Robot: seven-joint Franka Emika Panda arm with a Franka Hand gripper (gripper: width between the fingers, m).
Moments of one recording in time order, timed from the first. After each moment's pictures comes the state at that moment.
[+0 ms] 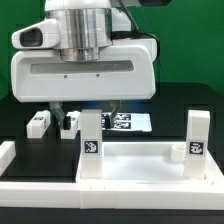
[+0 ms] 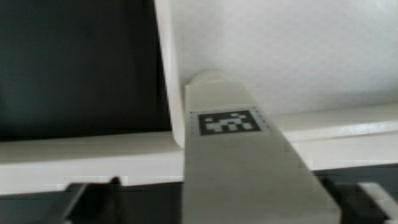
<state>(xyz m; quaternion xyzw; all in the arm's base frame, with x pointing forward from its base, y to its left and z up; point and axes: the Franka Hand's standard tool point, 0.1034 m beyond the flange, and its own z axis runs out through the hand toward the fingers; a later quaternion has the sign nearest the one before) 0.632 -0.055 0.107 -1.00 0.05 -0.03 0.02</state>
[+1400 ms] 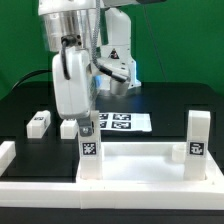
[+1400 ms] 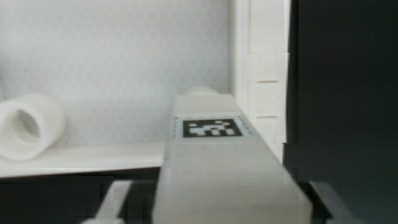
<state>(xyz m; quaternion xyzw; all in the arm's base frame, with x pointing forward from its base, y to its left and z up) 0.635 -0.053 0.105 -0.67 0.74 0.01 0.06</state>
